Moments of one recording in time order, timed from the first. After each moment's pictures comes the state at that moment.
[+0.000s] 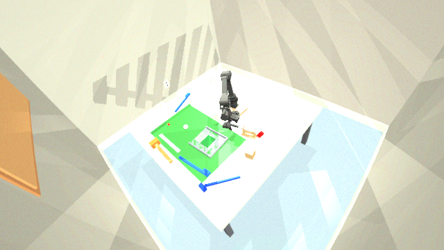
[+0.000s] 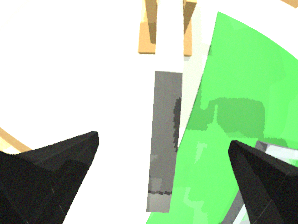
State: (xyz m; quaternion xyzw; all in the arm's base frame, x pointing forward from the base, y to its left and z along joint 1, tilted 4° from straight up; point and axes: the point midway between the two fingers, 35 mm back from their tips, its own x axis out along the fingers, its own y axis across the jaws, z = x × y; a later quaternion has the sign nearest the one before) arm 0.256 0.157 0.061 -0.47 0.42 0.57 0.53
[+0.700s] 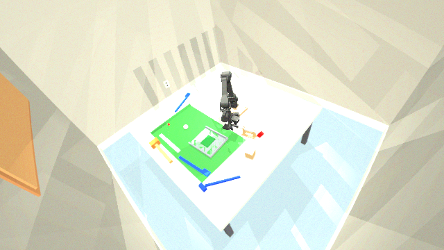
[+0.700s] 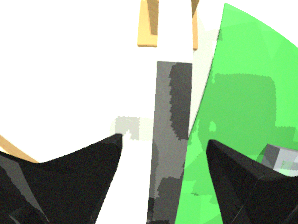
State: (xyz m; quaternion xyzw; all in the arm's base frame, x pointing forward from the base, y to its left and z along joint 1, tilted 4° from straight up) arm 0.255 0.155 0.044 -0.47 0.43 0.57 0.53
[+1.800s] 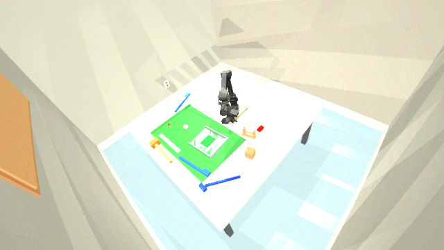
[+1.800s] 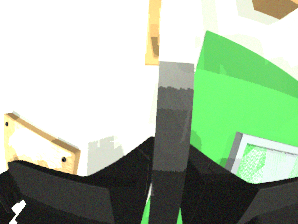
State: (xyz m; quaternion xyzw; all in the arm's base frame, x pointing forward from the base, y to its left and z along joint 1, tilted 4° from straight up) arm 0.257 0.160 0.116 -0.47 0.43 0.57 0.52
